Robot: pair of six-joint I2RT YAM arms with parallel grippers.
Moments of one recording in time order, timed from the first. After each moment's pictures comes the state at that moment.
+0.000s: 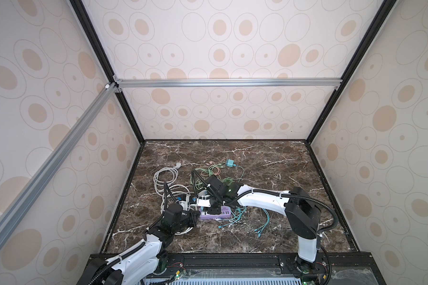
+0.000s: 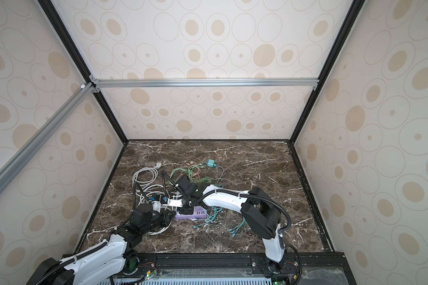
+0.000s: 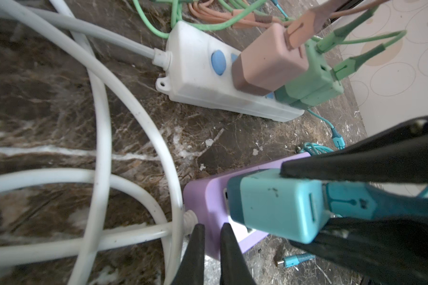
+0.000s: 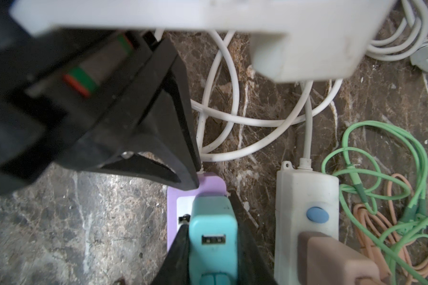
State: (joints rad) left arm -0.46 0.89 0.09 0.16 0.23 -0.63; right arm 1.02 1.93 1.41 -0.48 -0.17 -0.59
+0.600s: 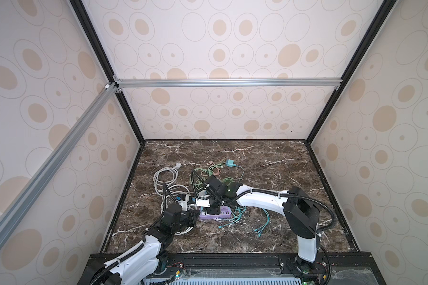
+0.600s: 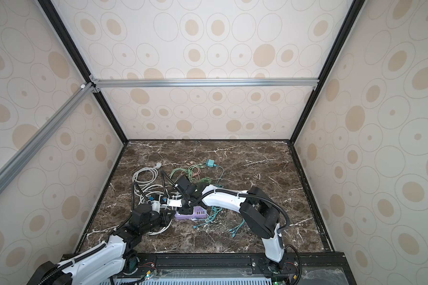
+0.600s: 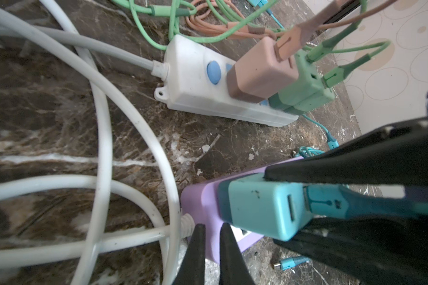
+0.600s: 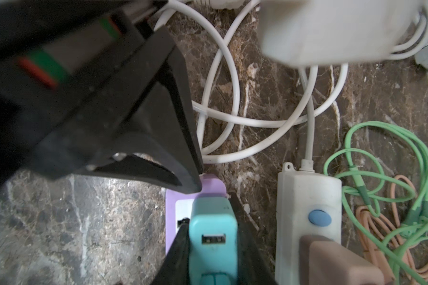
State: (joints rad) left arm -0.46 0.86 0.09 0.16 0.22 -0.63; right arm 1.02 1.95 1.42 -0.48 -0.16 -0.59
